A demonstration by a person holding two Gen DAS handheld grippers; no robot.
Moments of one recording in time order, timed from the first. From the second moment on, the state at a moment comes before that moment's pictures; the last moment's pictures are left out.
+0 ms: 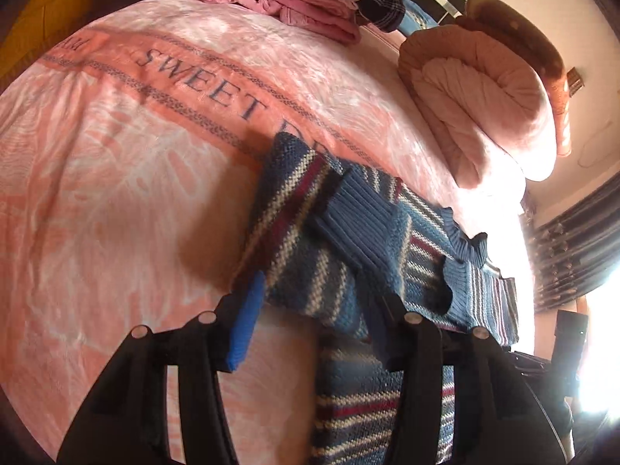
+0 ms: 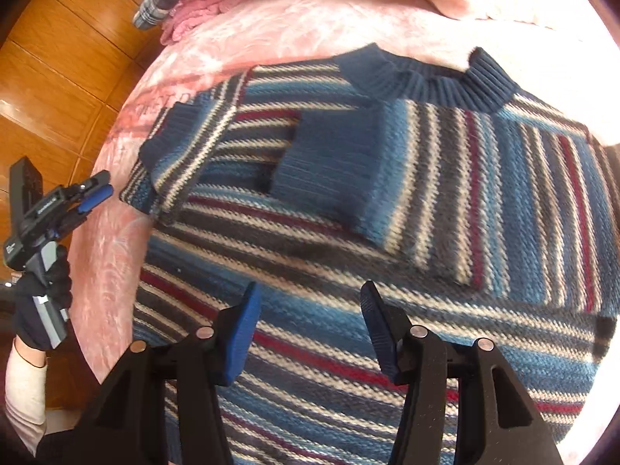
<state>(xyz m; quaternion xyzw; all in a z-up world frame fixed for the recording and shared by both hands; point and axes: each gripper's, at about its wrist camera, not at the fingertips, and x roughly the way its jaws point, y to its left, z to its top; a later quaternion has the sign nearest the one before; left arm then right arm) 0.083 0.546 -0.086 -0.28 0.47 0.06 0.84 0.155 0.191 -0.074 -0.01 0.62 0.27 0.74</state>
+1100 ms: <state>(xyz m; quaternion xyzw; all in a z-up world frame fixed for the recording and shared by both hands) 0.094 0.542 -0.076 -0.24 0.43 0.10 0.87 0.203 0.282 -0.037 0.05 0.60 0.34 0.72</state>
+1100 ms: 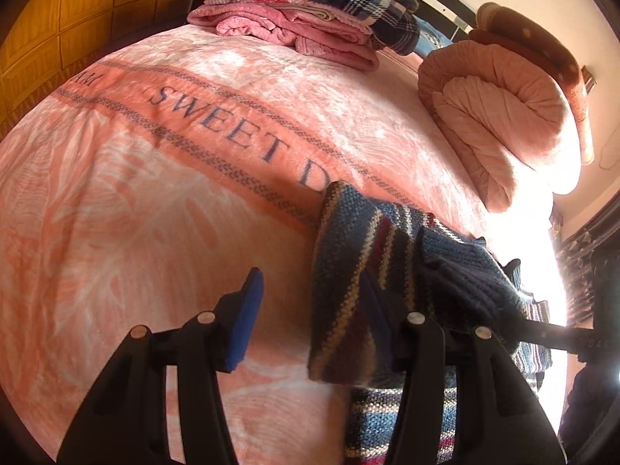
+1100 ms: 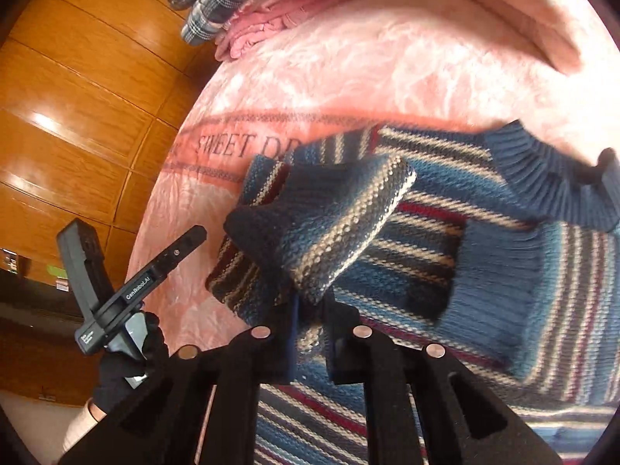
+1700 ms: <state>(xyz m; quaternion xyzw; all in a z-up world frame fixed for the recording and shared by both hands) 0.123 0.453 -0.099 -0.14 0.49 0.03 0.86 0.237 0.134 -0.071 -0.02 0.60 0.19 0.77</state>
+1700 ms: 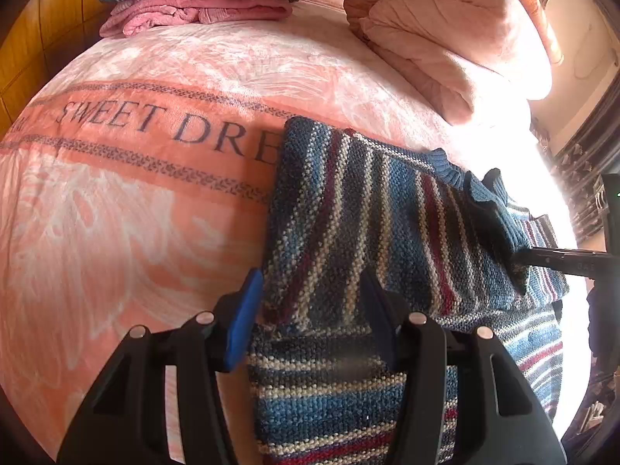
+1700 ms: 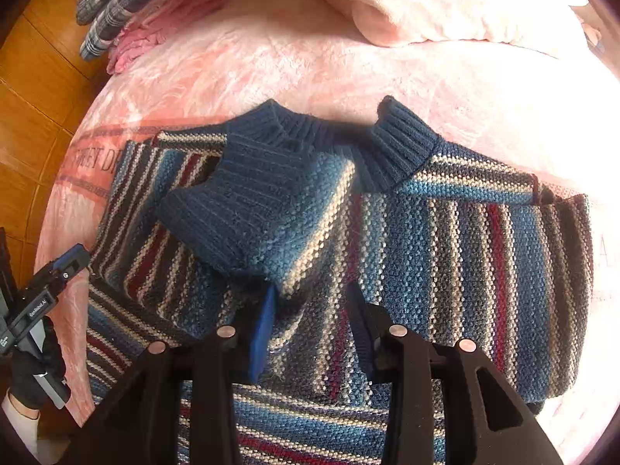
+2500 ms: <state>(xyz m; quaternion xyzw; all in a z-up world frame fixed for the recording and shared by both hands) 0.143 0.416 -0.122 -0.13 0.52 0.01 0.84 0.258 0.114 -0.061 0.02 0.60 0.19 0.78</state>
